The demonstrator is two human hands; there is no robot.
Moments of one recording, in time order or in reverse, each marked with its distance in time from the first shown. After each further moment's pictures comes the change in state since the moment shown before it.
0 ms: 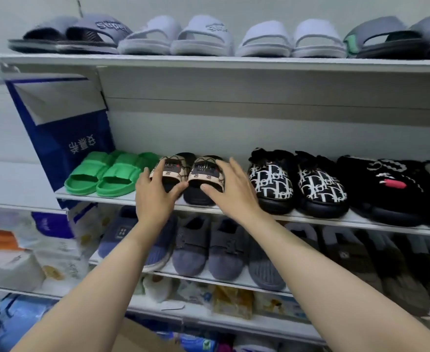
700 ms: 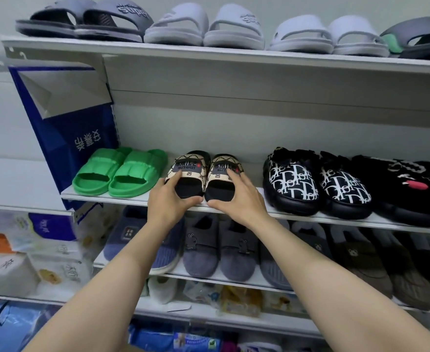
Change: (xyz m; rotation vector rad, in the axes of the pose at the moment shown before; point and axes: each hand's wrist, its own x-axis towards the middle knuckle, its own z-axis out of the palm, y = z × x) left_hand 0.019 -0.044 -0.004 -0.039 -0.225 0.007; right_hand 0.016 -0.004 0.056 -0.058 -0.082 0.184
